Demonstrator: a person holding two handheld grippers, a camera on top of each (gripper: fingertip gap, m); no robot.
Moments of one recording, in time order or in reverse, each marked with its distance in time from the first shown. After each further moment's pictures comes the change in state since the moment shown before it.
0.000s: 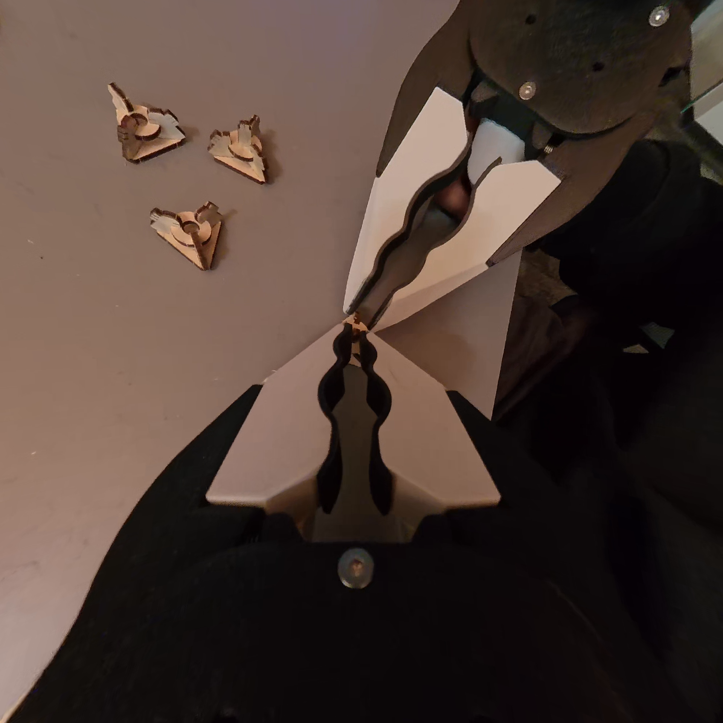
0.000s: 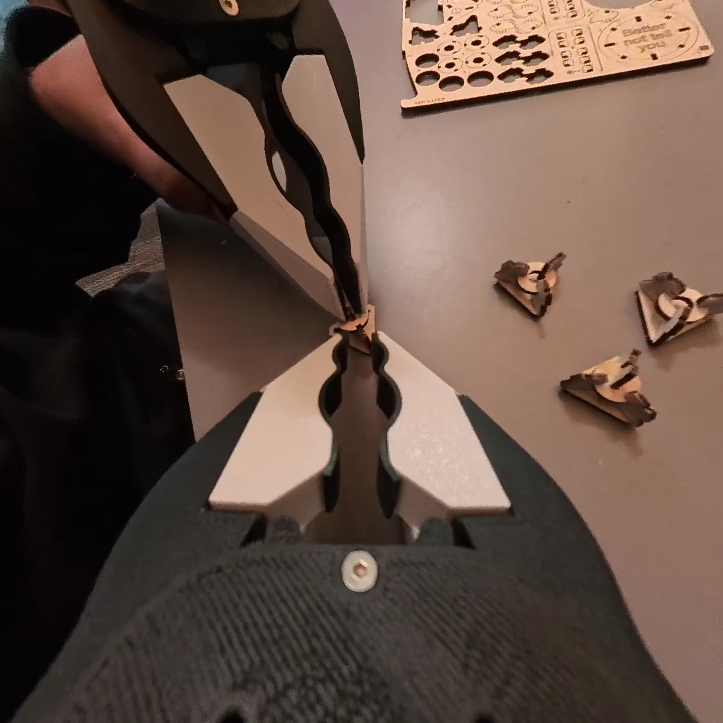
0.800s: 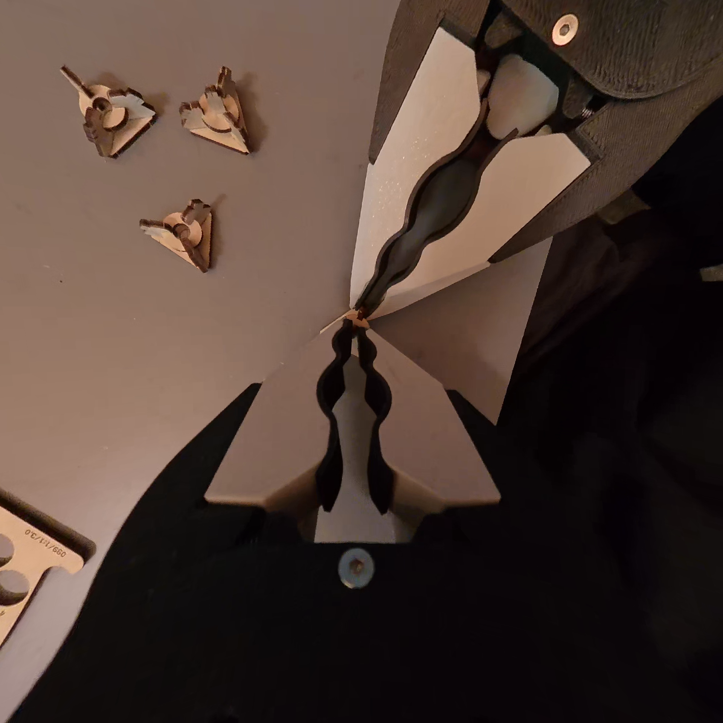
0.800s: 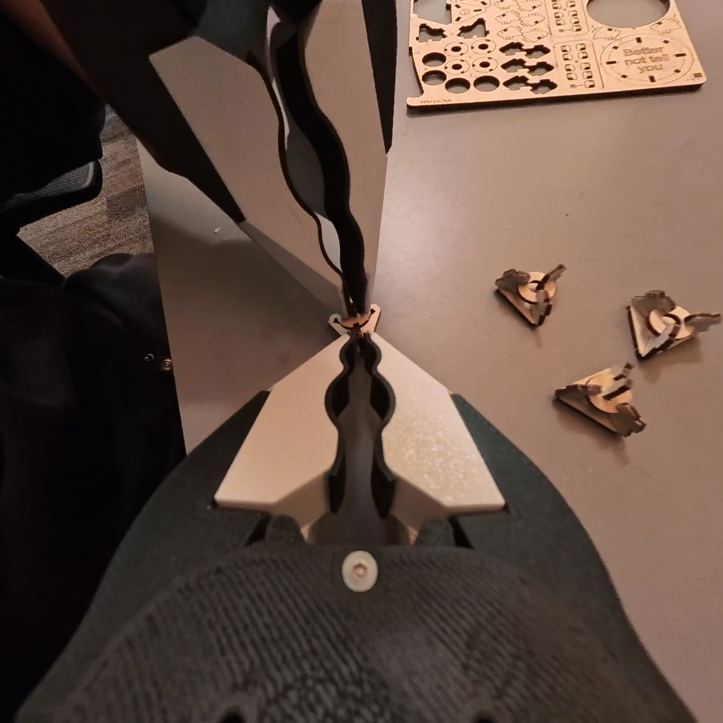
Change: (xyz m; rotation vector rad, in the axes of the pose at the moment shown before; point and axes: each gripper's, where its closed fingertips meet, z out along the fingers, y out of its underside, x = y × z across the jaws) left arm -0.002 0.005 -0.001 -0.282 -0.096 0.118; right arm 0.000 0.001 0.001 -0.014 0.024 -0.065
